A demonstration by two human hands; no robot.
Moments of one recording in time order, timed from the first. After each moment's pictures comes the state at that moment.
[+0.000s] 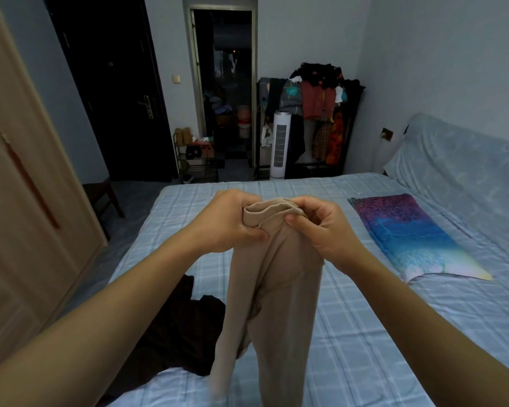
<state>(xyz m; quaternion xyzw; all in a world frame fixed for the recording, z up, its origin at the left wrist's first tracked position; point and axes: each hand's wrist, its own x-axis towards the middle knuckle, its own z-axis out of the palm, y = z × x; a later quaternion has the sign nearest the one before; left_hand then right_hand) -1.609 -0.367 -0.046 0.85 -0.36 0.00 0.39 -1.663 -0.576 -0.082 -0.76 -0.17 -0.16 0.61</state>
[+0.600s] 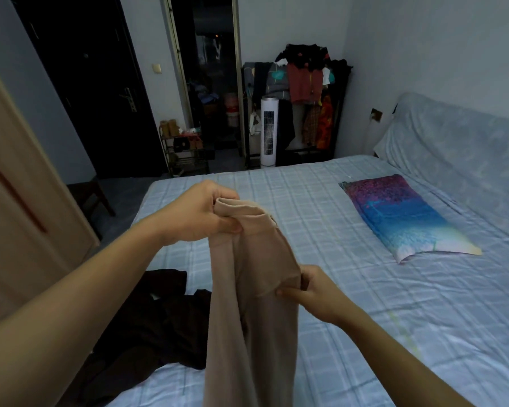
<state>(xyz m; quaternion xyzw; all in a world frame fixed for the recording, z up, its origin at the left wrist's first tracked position) -1.593 -0.365 -0.040 0.85 -0.36 -0.11 0.38 -1.693 -0.599 -0.203 -0.79 -0.10 -0.01 0.61</state>
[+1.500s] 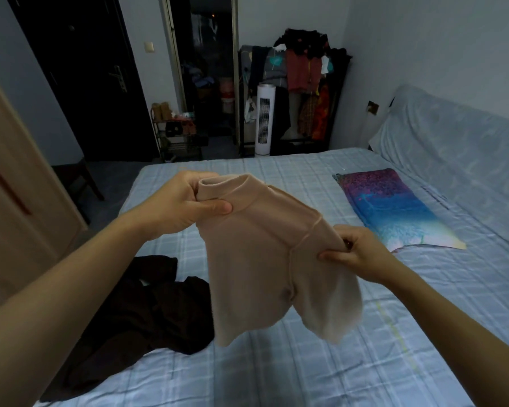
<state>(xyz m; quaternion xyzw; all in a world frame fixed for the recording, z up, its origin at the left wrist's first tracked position) -1.594 -0.349 -0.056 0.77 -0.35 -0.12 0.52 -1.685 -0.691 -0.171 -0.89 -0.11 -0.12 0.42</state>
